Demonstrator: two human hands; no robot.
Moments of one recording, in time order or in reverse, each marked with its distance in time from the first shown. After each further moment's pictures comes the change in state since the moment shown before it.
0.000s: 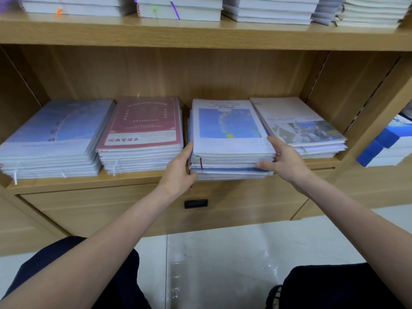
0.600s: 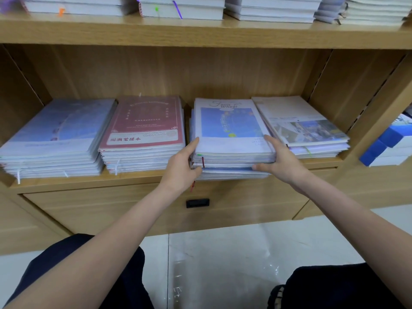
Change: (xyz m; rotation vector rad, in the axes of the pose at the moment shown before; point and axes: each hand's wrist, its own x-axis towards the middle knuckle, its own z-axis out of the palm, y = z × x) left_hand 0.002 0.008 -0.002 -0.048 0.057 0.042; right_hand -0.002 -0.008 0.007 -0.061 -0.064 -0.039
